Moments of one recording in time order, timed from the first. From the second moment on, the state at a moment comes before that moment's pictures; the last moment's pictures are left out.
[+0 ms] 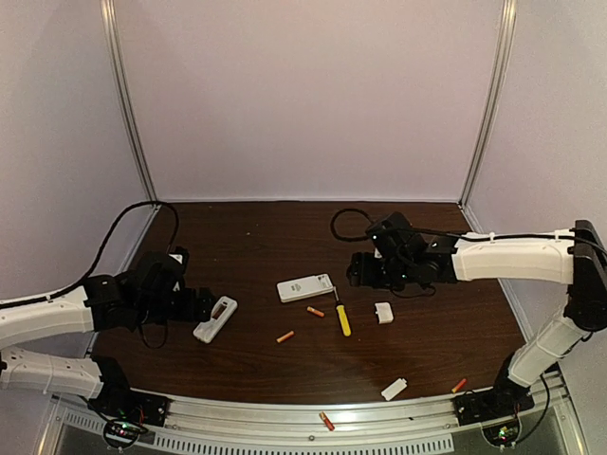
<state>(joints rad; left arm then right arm) -0.81 0.95 0.55 -0.44 -0.36 -0.62 0.85 1.55 1.02 -0.33 0.21 0.78</state>
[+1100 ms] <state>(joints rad) -0.76 0.74 1.05 -0.64 -0.67 -0.14 0.79 0.96 1.31 -0.77 0.48 0.59</state>
